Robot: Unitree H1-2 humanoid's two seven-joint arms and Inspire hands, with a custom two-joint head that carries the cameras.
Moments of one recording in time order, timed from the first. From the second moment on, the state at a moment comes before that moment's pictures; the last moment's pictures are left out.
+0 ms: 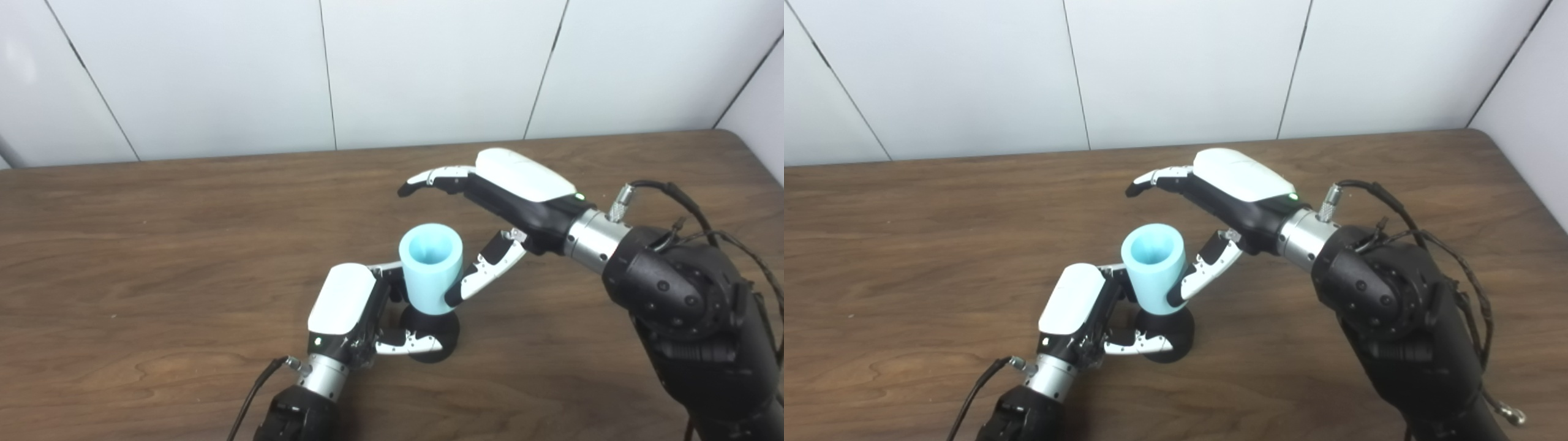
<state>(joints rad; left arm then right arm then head) -0.08 0.08 -0.50 -0.10 0.88 0.01 0.08 -0.41 -0.41 0.20 -0.74 -0.69 0.46 0.86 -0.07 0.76</state>
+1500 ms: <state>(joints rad) -0.09 0.08 -0.50 -0.09 0.88 0.01 0.07 -0.16 -0.48 0.12 -0.90 -0.64 0.08 0.74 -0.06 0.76</state>
